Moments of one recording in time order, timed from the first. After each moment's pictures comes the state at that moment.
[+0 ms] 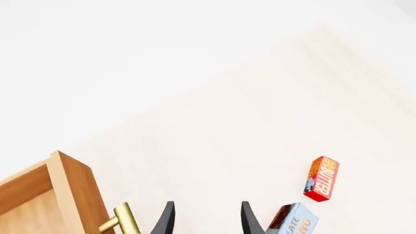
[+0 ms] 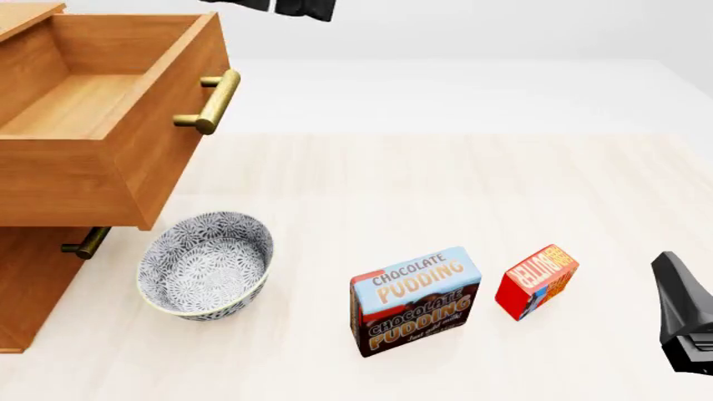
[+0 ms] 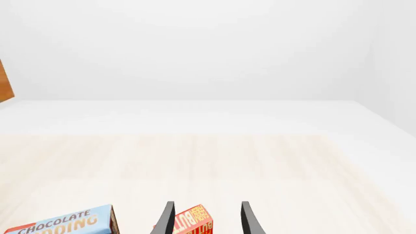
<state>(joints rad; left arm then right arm) -0.56 1.55 -1.76 0.89 -0.03 0.00 0.00 0.00 0.00 0.00</state>
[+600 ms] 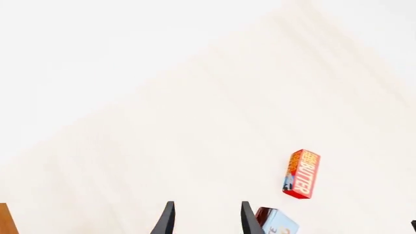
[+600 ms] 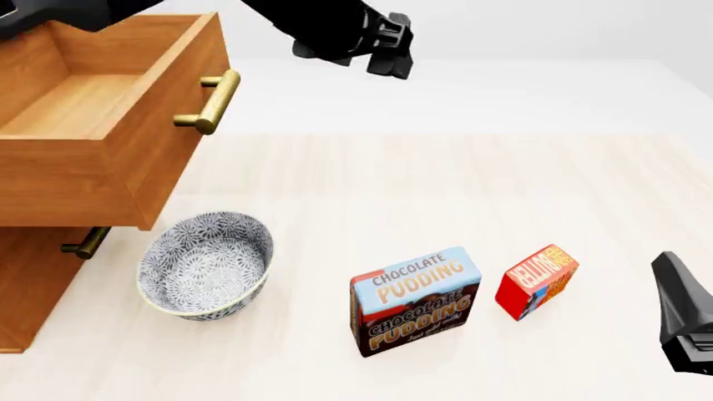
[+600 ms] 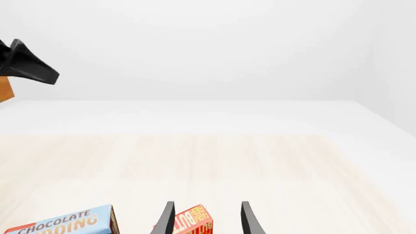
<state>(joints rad) -0.68 1.76 -1.84 0.85 -0.08 0.00 0.00 0.00 0.00 0.00</state>
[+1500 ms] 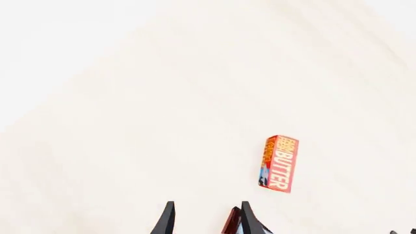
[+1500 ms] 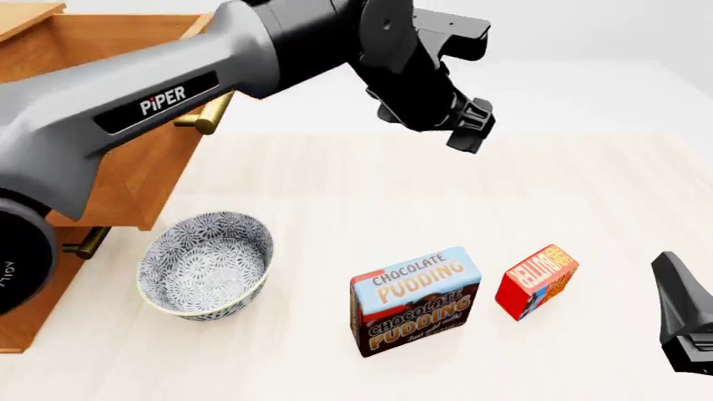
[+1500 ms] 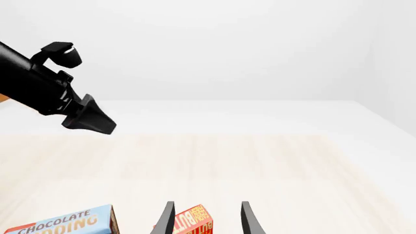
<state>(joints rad) -0.83 2.01 -1.98 0.89 -0.09 0.00 0.00 0.00 0.00 0.00</state>
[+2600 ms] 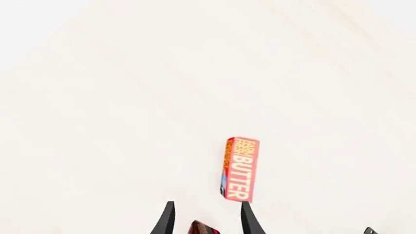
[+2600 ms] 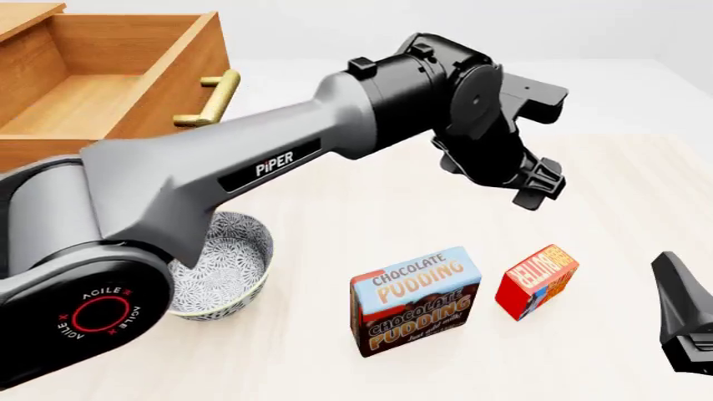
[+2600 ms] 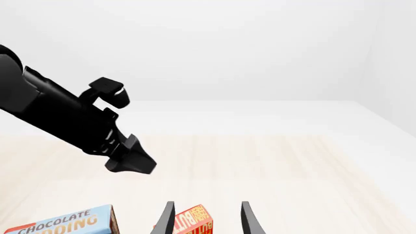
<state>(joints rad) -0.96 2.19 -2.11 0.88 -0.14 0.00 0.00 0.00 0.00 0.00</state>
